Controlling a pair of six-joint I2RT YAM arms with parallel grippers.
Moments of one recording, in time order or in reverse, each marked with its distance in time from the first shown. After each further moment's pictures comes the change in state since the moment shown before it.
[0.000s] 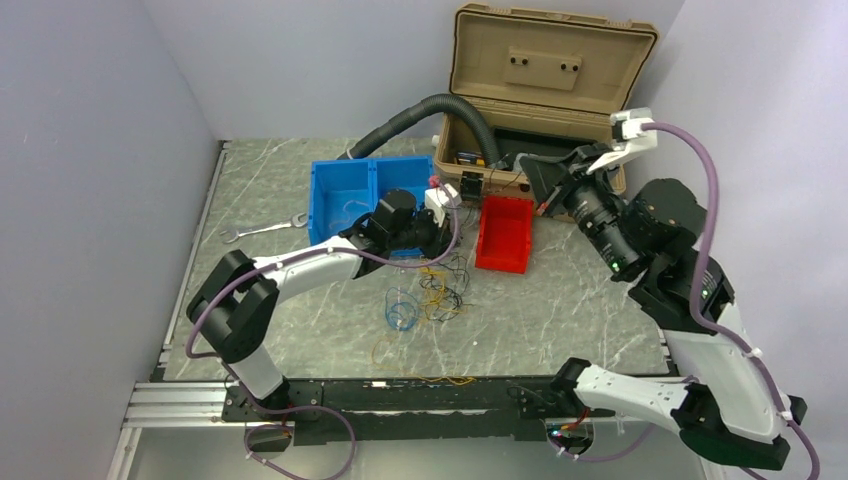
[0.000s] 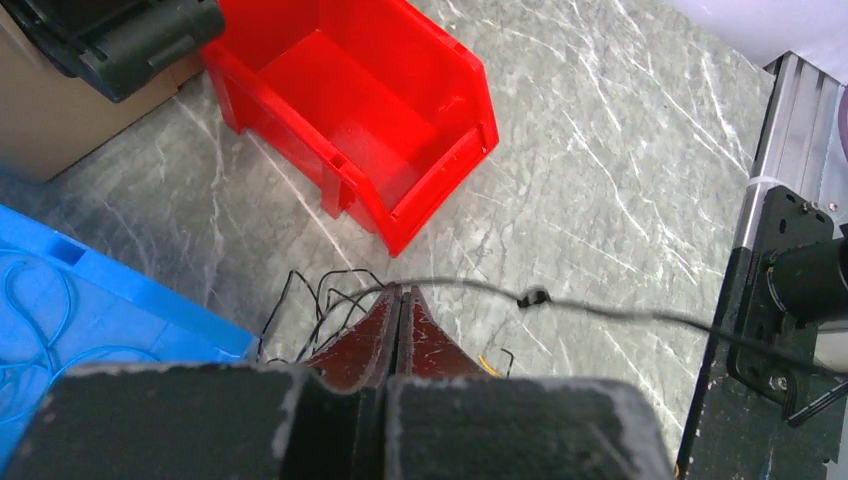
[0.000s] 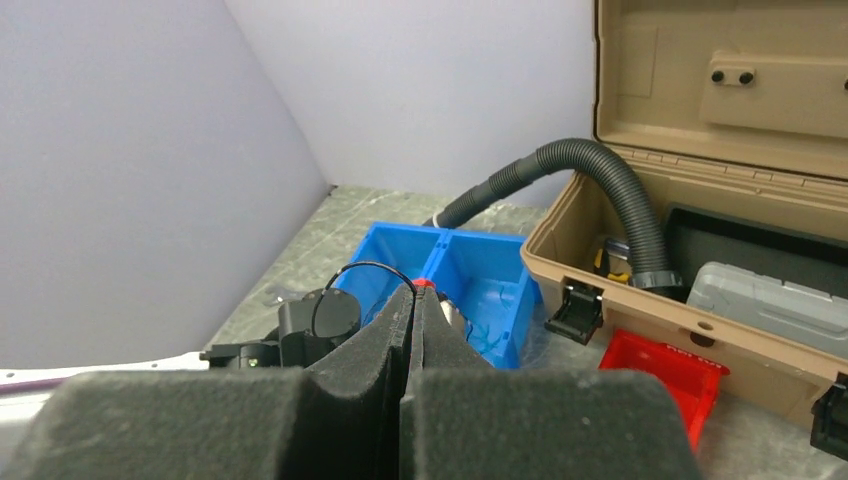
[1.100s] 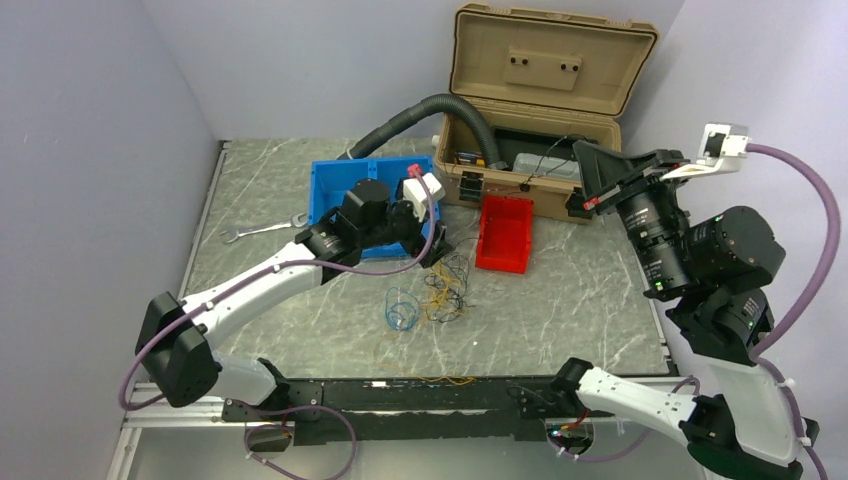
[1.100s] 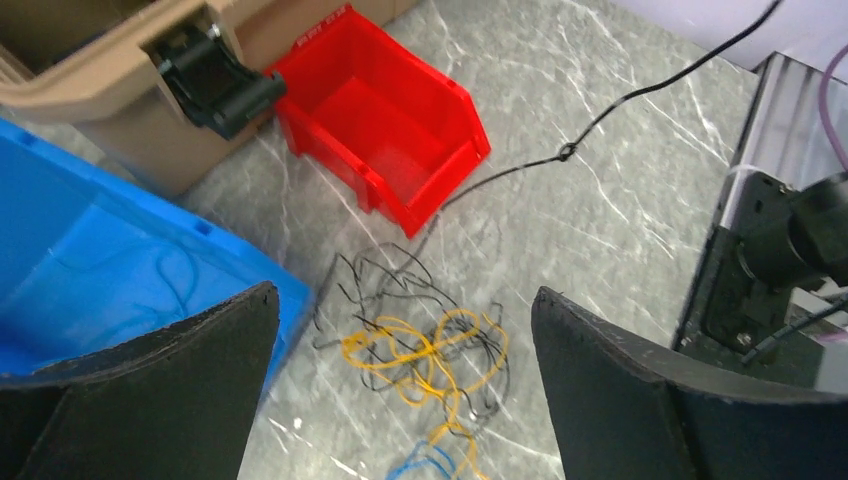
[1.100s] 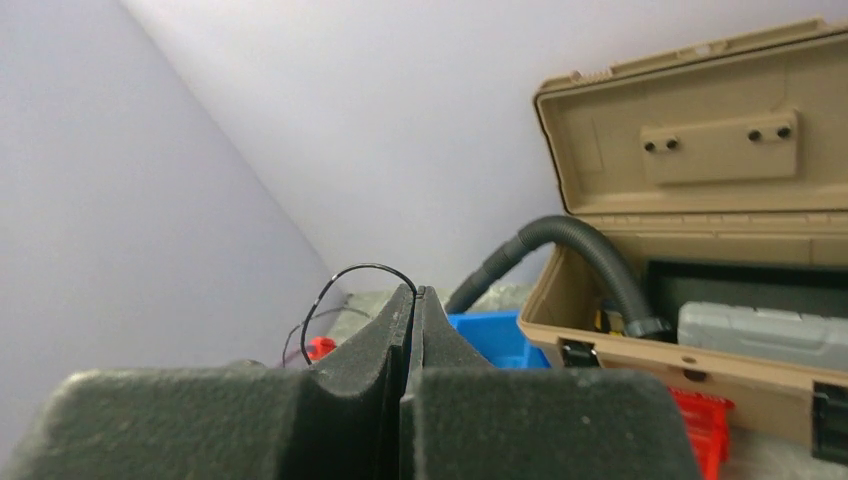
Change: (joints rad) left arm -0.012 -0.306 0.055 -0.343 -0.076 0.104; right arm 0.000 -0.116 -0.011 0.094 0.157 0.049
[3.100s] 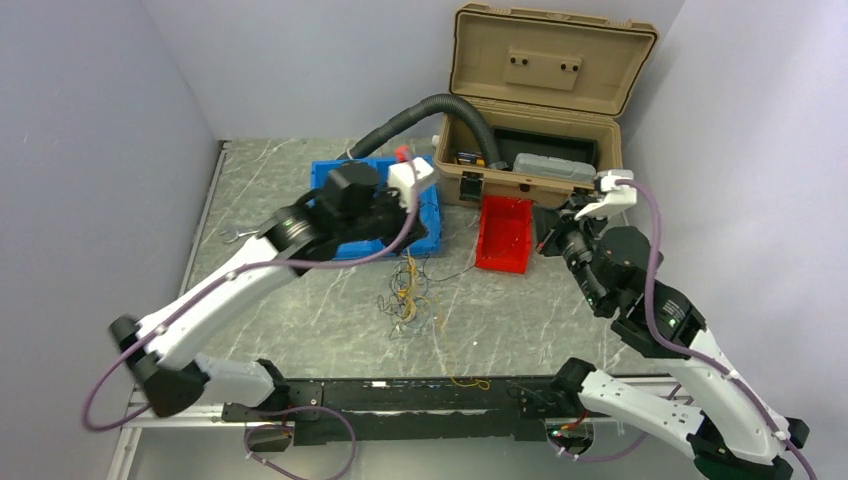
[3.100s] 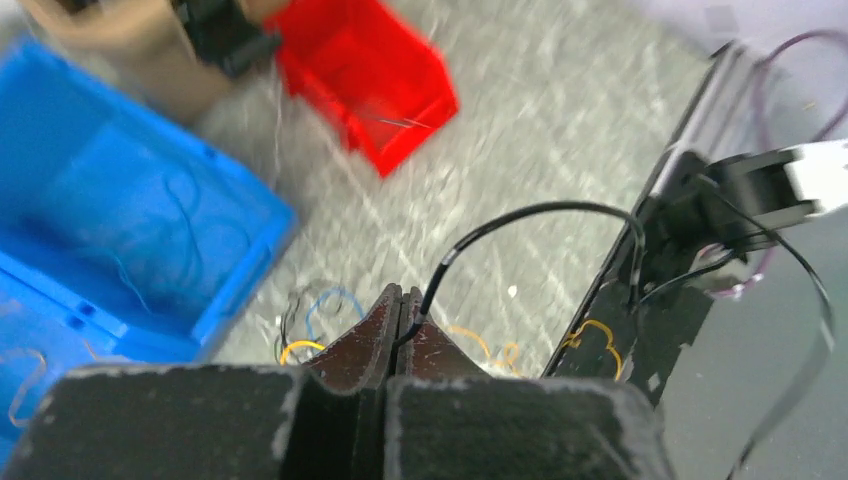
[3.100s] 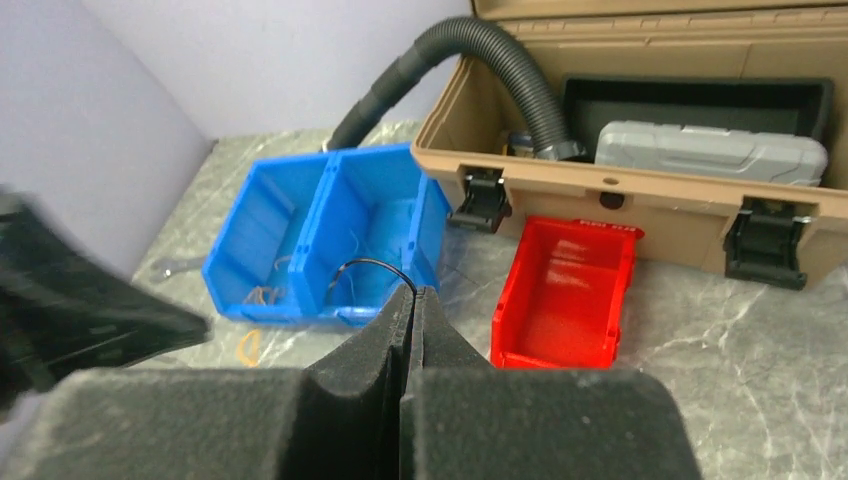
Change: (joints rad) left arm -0.059 -0.145 0.289 -0.437 -0.087 -0.061; right arm 0.000 -0.126 -0.416 -0.053 0.057 0.034
